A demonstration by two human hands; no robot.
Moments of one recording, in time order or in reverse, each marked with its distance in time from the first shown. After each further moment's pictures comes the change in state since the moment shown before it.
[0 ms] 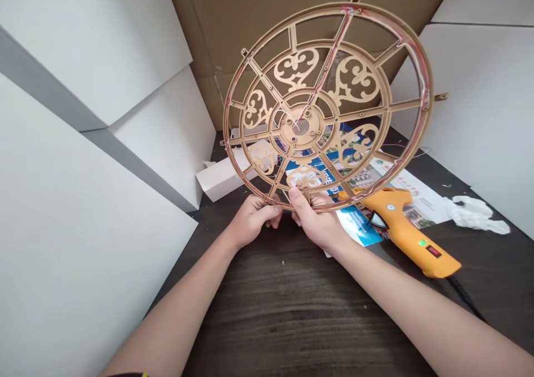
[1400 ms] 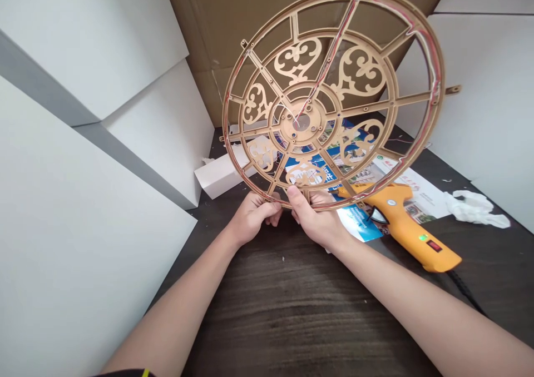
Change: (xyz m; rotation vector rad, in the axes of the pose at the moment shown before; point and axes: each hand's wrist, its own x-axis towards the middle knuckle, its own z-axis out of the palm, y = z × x) left_hand 0.001 -0.004 0.001 -0.024 -0.002 0.026; right_hand -0.002 0.002 -0.001 -0.062 -0.005 -0.080
